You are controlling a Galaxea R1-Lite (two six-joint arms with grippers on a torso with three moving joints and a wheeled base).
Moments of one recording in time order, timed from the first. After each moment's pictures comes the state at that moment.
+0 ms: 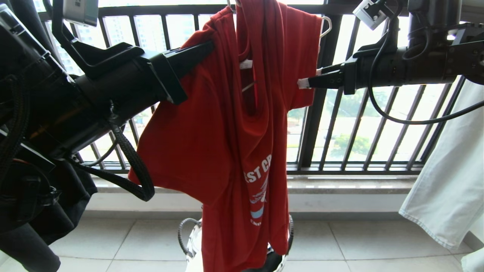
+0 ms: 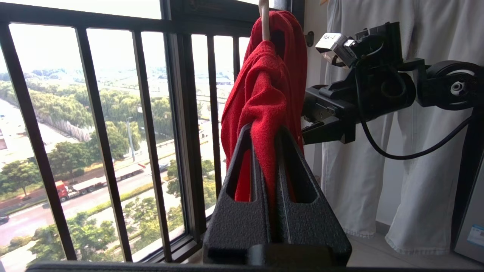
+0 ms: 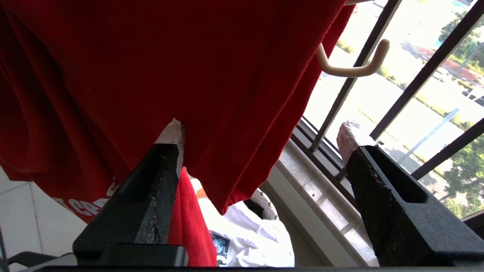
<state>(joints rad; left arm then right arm) -0.51 1.51 -0.97 -1.01 -0.36 -0.16 0.22 1.85 -1.87 0.23 0.69 -0.22</state>
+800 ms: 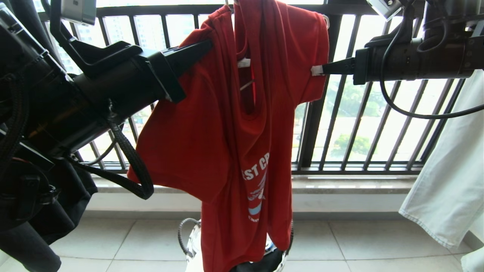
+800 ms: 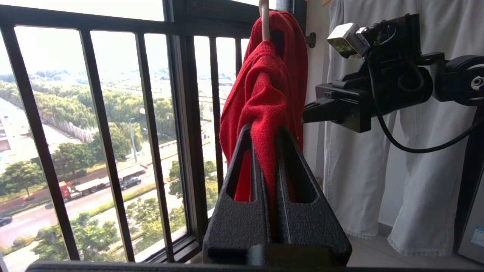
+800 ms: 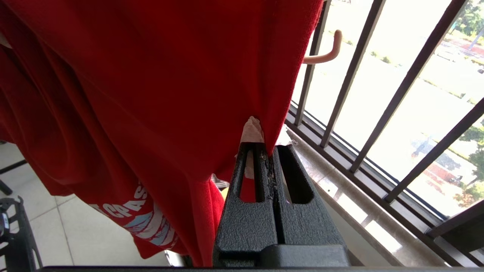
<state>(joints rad) -0.50 1.50 -0.97 -1.02 -0.36 -0.16 0.20 1.81 -1.85 0.23 0.68 -0.09</state>
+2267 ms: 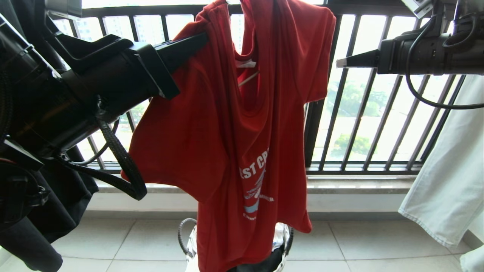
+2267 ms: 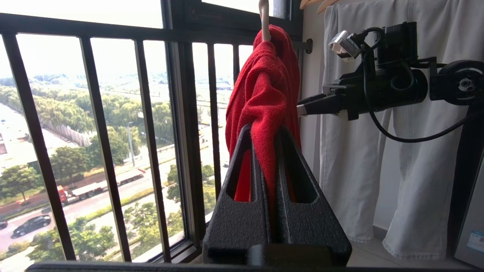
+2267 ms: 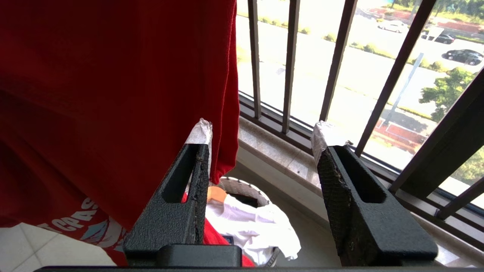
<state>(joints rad) -0.50 1.48 -0.97 -1.02 -0.36 -0.17 0.09 1.78 -1.85 0.24 0.59 0.00</state>
